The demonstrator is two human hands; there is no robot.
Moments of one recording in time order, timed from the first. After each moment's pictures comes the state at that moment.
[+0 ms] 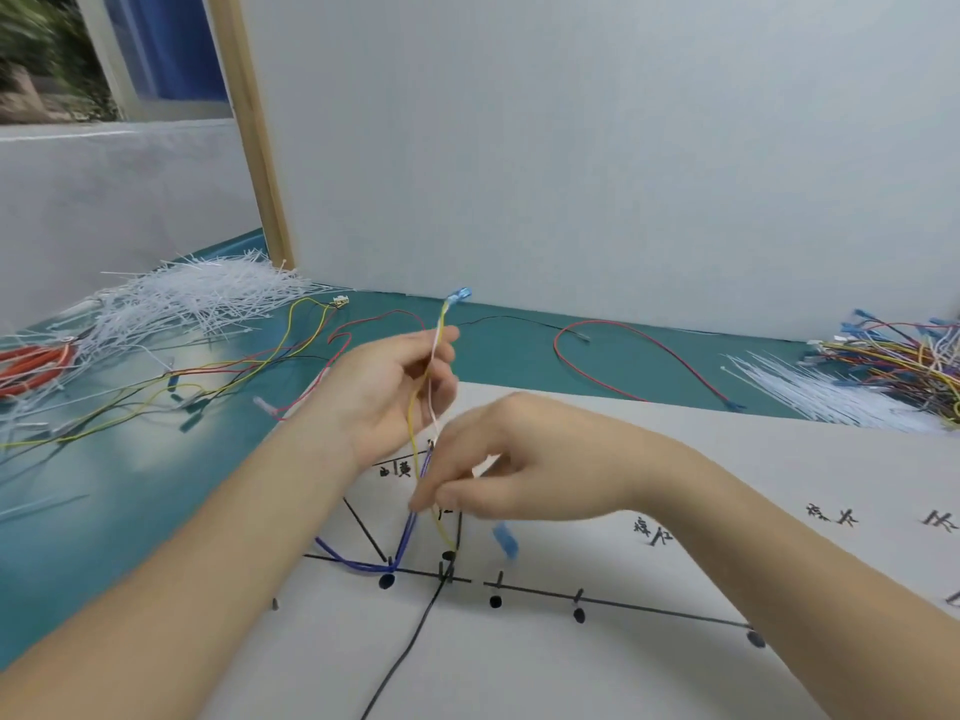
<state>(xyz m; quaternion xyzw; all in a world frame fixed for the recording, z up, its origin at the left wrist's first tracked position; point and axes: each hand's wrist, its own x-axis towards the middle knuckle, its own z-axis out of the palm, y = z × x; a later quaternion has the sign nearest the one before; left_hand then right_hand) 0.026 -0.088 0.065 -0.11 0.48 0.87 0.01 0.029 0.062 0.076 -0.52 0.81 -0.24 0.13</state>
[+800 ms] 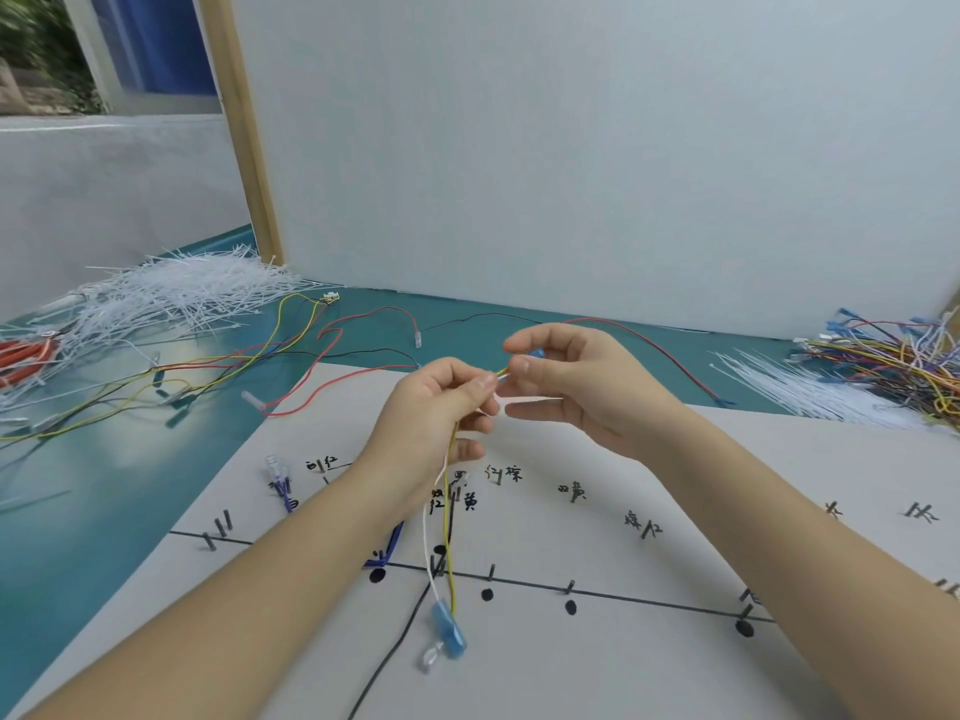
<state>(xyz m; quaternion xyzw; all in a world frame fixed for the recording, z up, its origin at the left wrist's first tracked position) 0.027 -0.061 0.022 -0.02 0.65 0.76 -0.06 -0.034 0.087 0.045 -0.21 0.66 -0.70 0.18</state>
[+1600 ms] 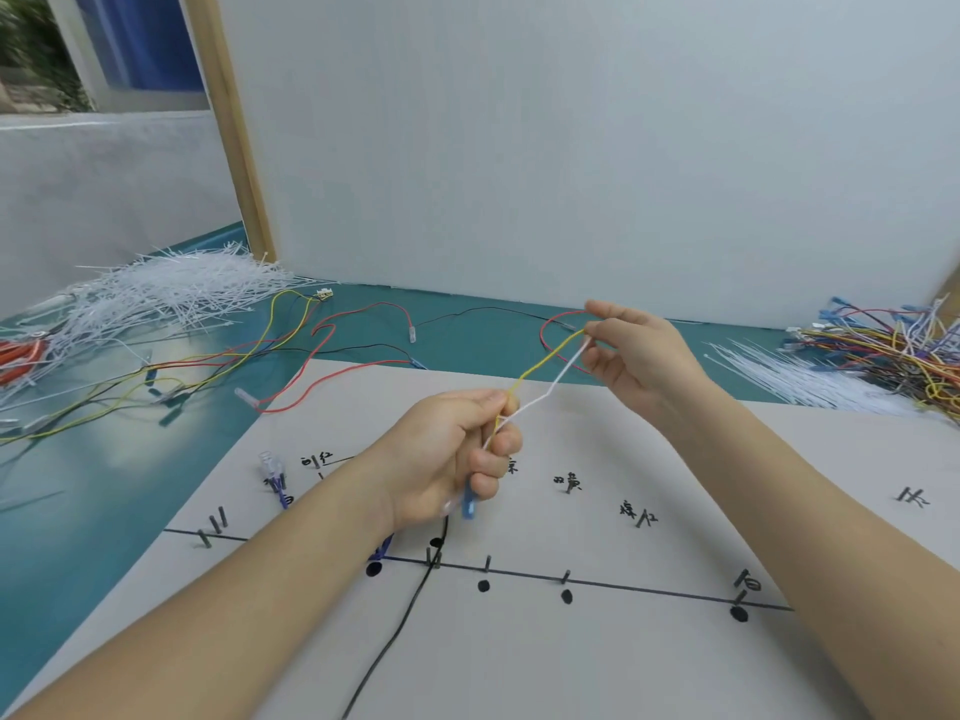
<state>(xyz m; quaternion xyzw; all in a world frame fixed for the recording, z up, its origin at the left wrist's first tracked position) 0.033 -0.056 0.027 0.00 0.56 0.81 0.20 -0.066 0.110 0.045 0.01 0.57 -0.82 0.03</state>
